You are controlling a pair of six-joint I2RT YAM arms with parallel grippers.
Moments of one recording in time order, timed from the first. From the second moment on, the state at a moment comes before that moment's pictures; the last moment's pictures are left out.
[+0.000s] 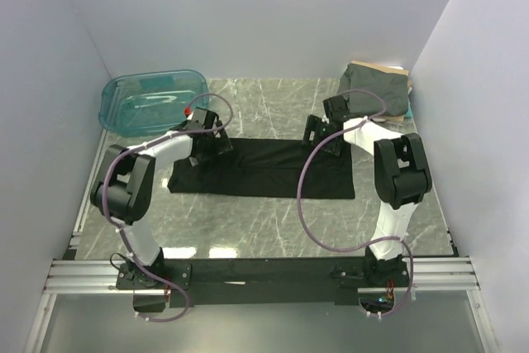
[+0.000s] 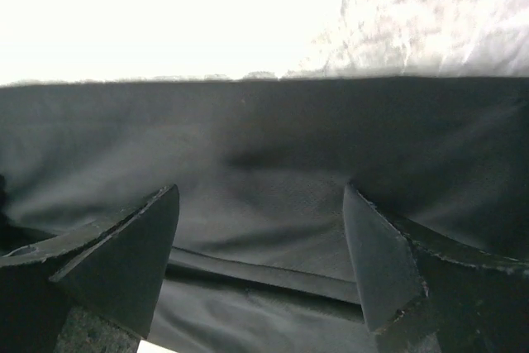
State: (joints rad) left arm -0.36 1.76 1.08 -0.32 -0.12 -0.72; right arm 0.23 1.91 1.27 -0.41 -0.14 0.49
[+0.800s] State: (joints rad) left arm -0.54 2.46 2.07 -0.34 0.06 -0.65; right arm 0.60 1.03 0.39 -0.29 -0.23 0.83
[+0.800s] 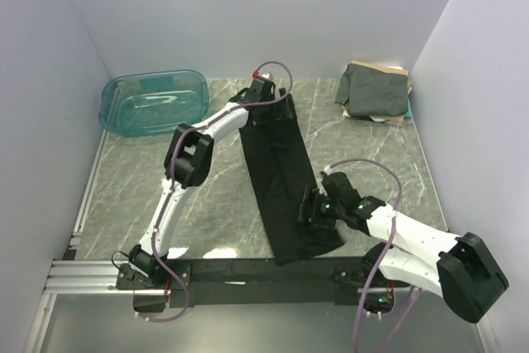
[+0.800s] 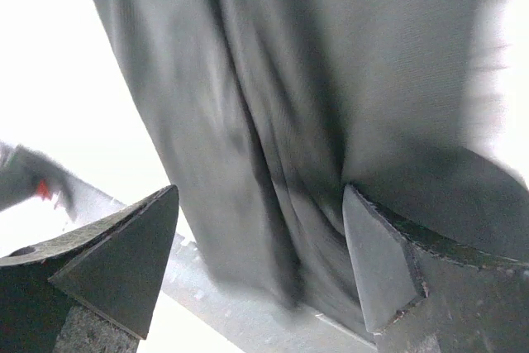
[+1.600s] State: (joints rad) left arm -0.43 2.67 2.32 -0.17 0.28 -0.76; right arm 1.01 0.93 0.58 -0.41 0.05 0.96
